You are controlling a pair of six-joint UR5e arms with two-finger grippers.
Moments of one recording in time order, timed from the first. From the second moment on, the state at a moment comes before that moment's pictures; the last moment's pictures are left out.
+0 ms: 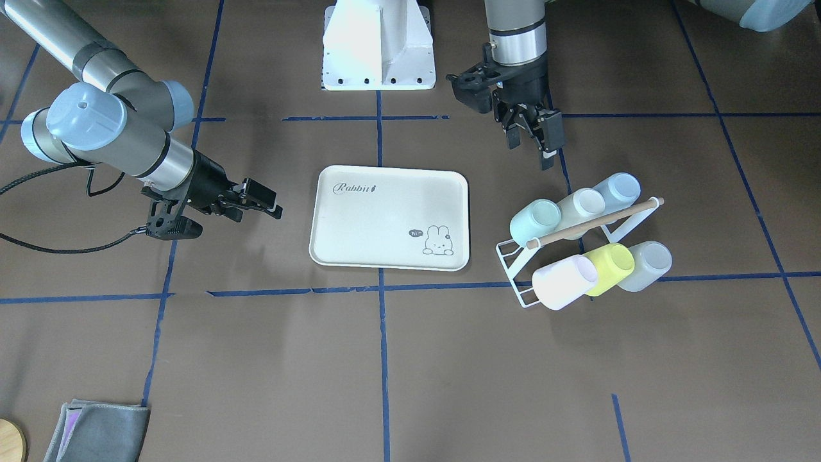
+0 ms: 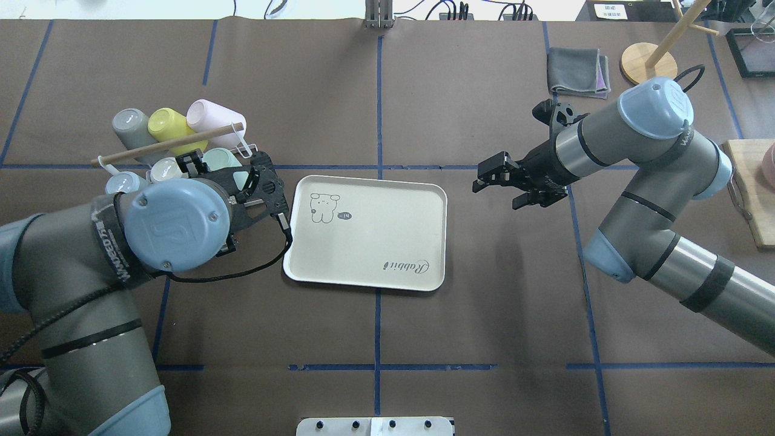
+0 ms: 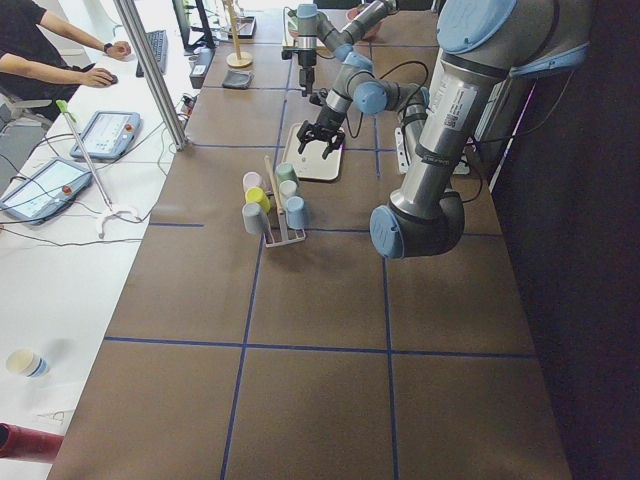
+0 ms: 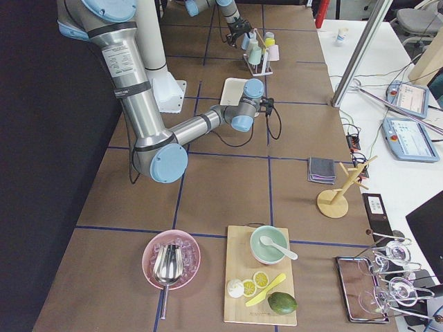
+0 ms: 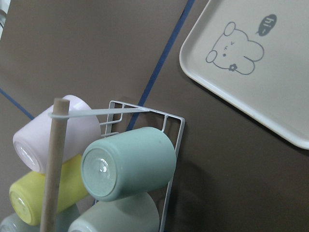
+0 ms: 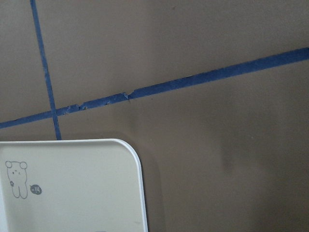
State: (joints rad) left arm -0.44 -2.07 -2.11 -1.14 -1.28 0.01; right arm 0.78 -1.20 1.56 -0.81 2.28 1.45
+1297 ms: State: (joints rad) left arm -0.39 -2.36 -1.75 -0.87 -1.09 0.50; right arm 0.78 -1.20 1.56 -0.81 2.28 1.45
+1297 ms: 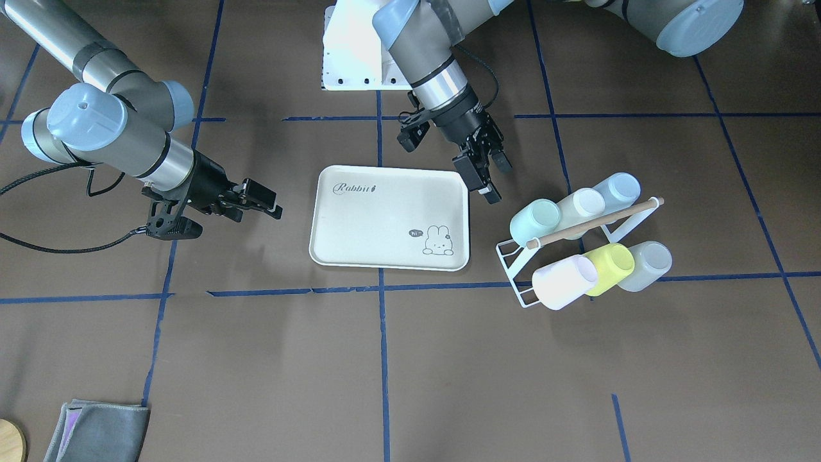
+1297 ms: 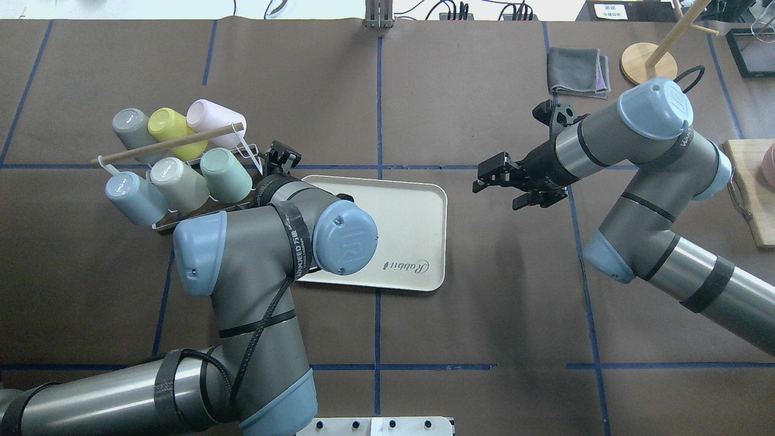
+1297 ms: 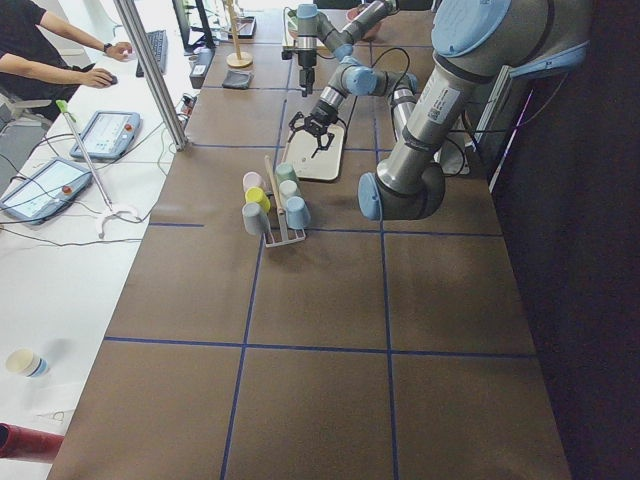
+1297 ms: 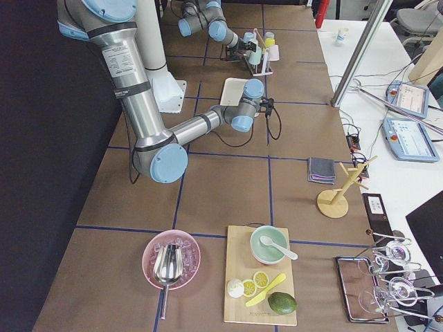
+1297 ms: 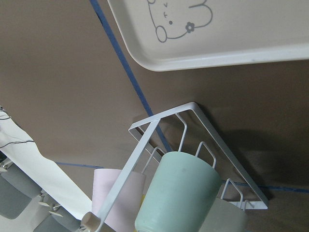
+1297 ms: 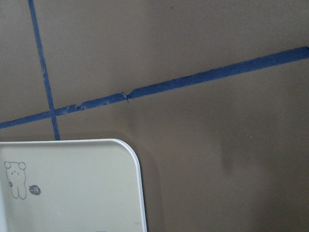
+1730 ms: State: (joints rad) left arm -0.39 -2.40 -1.67 -0.76 -1.07 0.54; right arm 0.78 -1.20 1.57 -0.81 2.28 1.45
